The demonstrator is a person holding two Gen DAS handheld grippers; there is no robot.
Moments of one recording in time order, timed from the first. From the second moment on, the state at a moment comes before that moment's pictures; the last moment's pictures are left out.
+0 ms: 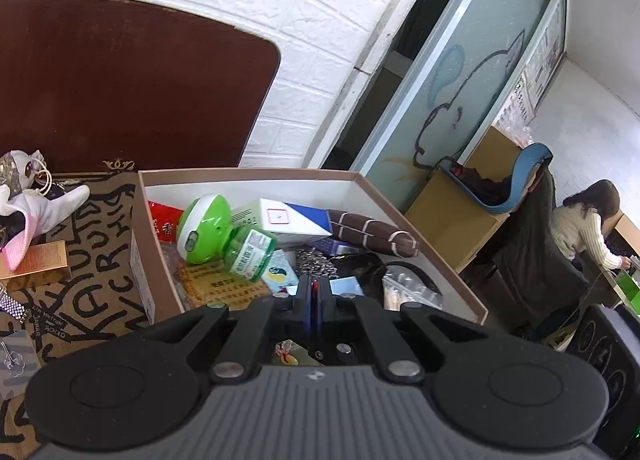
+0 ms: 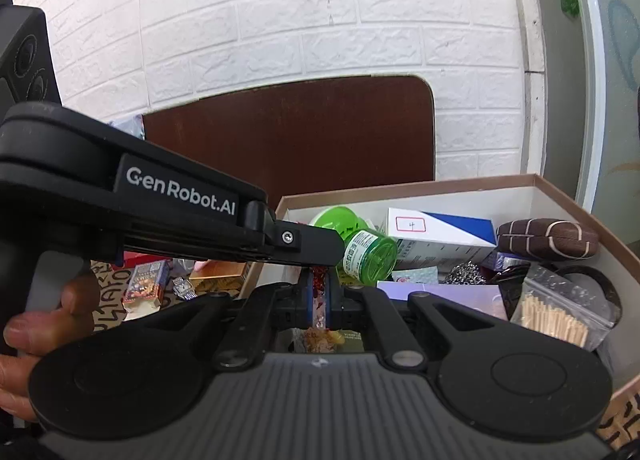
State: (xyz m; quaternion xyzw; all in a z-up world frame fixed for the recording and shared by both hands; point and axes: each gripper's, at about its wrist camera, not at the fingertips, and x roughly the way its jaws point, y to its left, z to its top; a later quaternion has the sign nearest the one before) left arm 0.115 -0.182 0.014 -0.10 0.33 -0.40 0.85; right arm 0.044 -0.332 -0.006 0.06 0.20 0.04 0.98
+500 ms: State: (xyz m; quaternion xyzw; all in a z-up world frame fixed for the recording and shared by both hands) left arm 0.117 -0.168 0.014 -0.11 0.28 -0.38 0.87; right arm 0.059 -0.341 -0.015 0.03 0.22 0.03 0.97
